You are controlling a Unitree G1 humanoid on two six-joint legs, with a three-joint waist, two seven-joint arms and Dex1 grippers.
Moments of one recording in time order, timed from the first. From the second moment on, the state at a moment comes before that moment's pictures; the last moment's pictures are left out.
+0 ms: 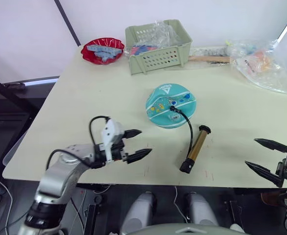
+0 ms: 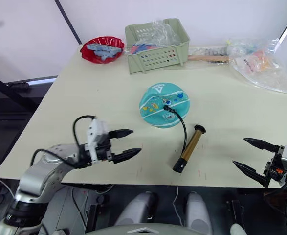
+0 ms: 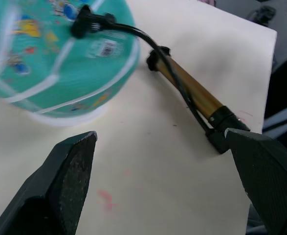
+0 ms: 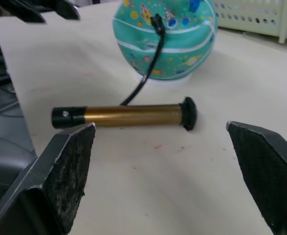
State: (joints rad) left arm -0.12 0.64 -0.07 -0.38 -0.49 0.57 -0.91; right arm 0.27 -0.71 -0.45 -0.05 0.63 -0.09 1.32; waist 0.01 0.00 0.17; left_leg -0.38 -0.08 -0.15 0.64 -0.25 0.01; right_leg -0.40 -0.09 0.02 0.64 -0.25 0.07
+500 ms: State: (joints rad) left arm -0.29 0.46 -0.34 -0.35 -0.39 0.75 -0.76; right arm 0.26 -0.74 -0.45 -0.06 0.67 -0.08 1.37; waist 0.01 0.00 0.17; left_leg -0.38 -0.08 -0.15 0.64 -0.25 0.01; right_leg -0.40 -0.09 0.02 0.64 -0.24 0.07
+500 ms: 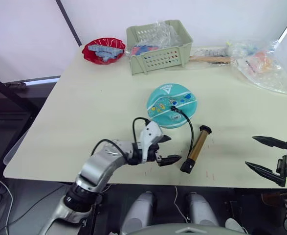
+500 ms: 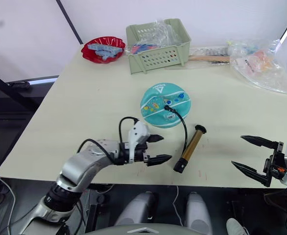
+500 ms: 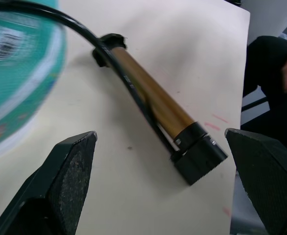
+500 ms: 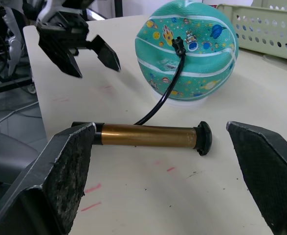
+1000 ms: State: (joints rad) left arm -0.46 0.23 -0.53 -0.22 -0.29 0.98 -0.59; right arm 0.28 -0.73 -0.45 -0.04 0.64 -0.13 1.41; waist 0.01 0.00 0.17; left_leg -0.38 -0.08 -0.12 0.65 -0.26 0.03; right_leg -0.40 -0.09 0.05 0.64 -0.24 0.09
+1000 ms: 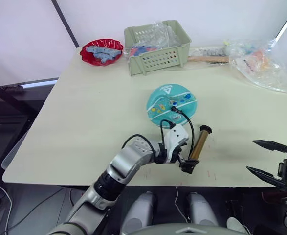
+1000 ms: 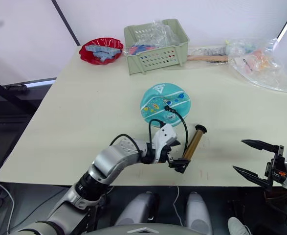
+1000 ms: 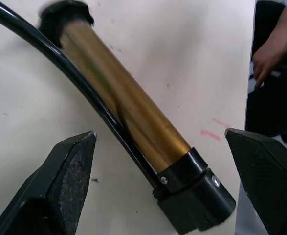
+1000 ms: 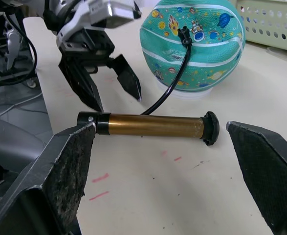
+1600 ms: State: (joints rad) left arm -0.47 0.17 -0.63 -0.18 -0.18 1.06 -0.45; right arm 0.31 -0.72 -0.45 -0.07 0.64 -0.13 1.39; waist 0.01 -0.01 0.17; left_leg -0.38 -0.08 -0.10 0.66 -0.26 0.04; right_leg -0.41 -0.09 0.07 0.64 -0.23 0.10
